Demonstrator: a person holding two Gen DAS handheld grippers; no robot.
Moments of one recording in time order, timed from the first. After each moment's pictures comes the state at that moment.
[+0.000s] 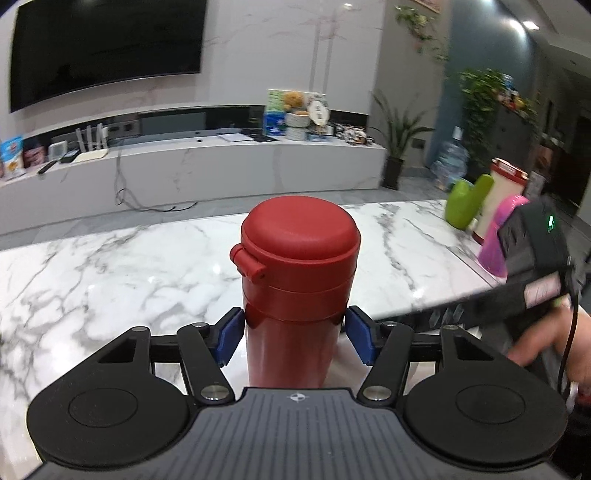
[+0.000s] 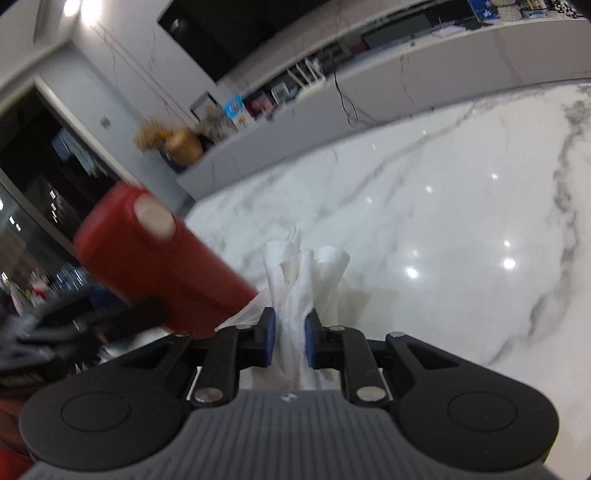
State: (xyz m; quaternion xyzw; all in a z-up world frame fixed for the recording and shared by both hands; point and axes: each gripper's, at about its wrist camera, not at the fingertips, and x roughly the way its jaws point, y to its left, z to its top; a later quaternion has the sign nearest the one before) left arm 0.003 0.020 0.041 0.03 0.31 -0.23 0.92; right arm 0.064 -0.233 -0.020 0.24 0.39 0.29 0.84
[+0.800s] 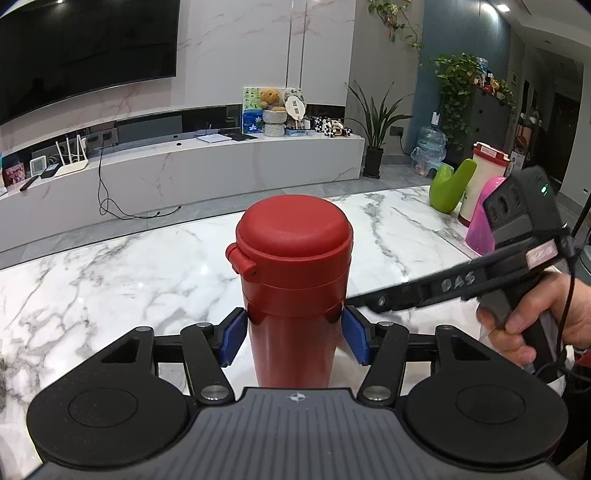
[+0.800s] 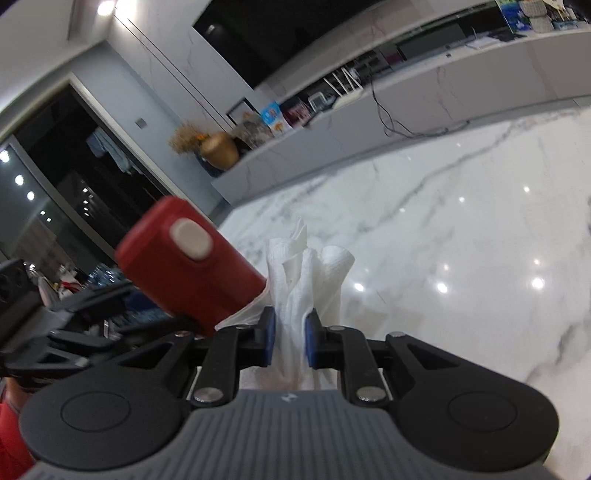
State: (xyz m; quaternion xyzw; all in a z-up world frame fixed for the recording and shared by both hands) left arm 0.001 0.026 0.043 0.05 0.31 -0.26 0.91; right arm 0.060 -0.231 -0.012 0.22 0.39 0.34 0.83
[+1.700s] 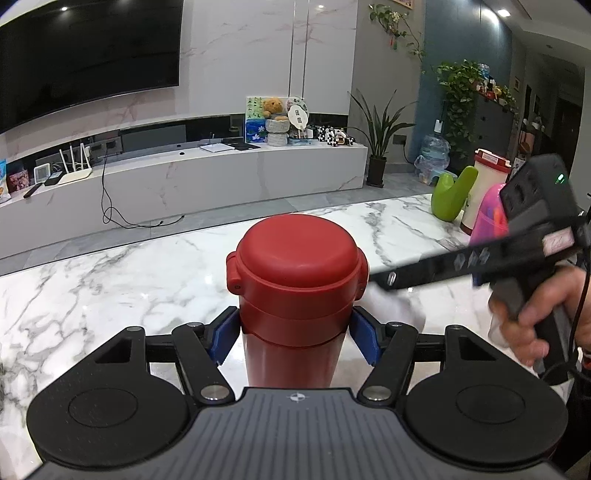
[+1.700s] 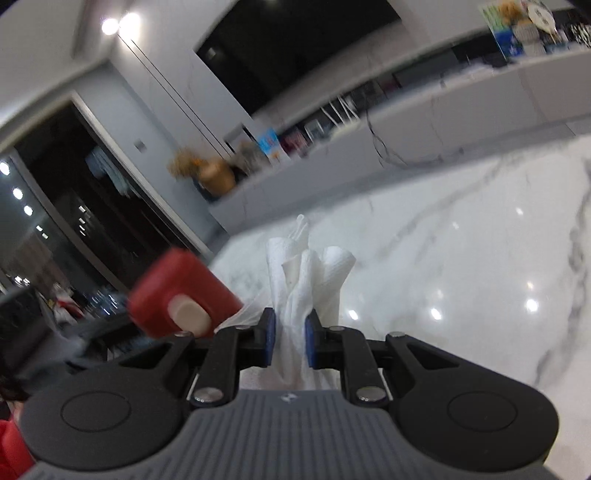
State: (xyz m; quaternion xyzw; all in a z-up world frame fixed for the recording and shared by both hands) left arm 0.000 0.019 0.044 0.05 0.30 -0.25 0.92; right arm 0.049 -0.244 0.016 0.24 0.32 0.33 0.85
